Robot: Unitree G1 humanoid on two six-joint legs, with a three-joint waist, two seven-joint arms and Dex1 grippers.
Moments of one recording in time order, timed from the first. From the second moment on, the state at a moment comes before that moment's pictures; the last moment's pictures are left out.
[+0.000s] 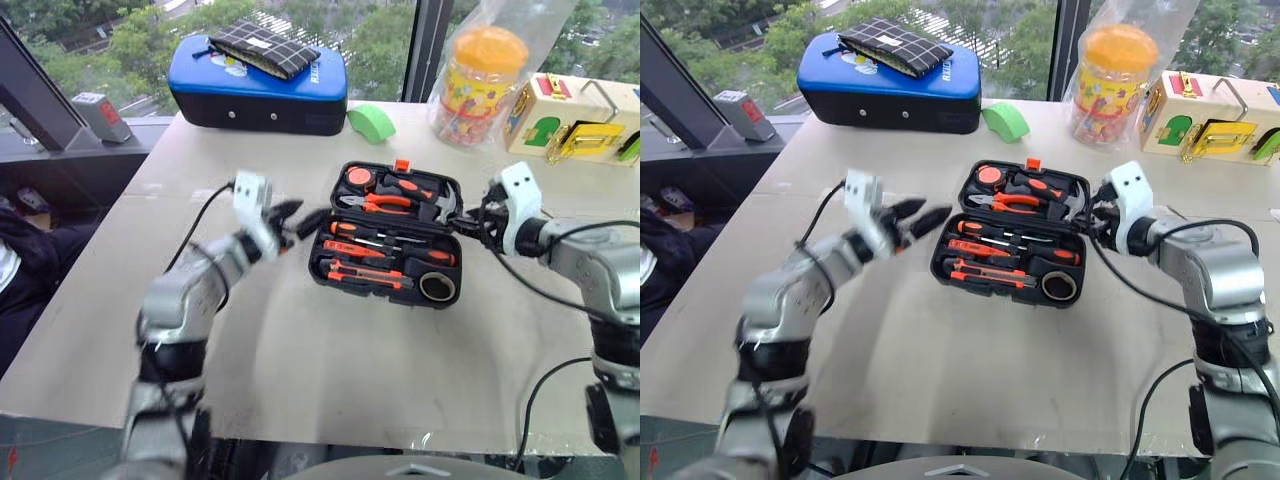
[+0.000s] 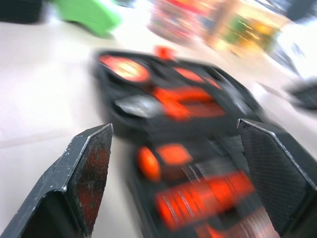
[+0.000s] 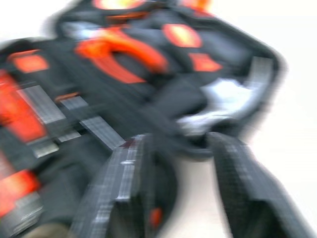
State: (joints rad) left arm -0.54 0.39 0.12 -0.03 -0.57 0.77 -0.41; right arm -0.57 -0.57 -0.08 -0.19 0.37 1.13 0.45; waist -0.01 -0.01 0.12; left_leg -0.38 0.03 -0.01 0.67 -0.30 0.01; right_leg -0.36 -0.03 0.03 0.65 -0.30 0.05
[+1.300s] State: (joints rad) left arm -0.63 0.43 0.18 0.12 -0.42 1.10 -0.60; right arm -0.65 -0.35 -0.13 0.00 0.39 1.18 0.37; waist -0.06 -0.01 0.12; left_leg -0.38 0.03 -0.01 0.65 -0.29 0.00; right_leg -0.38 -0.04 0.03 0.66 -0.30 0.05
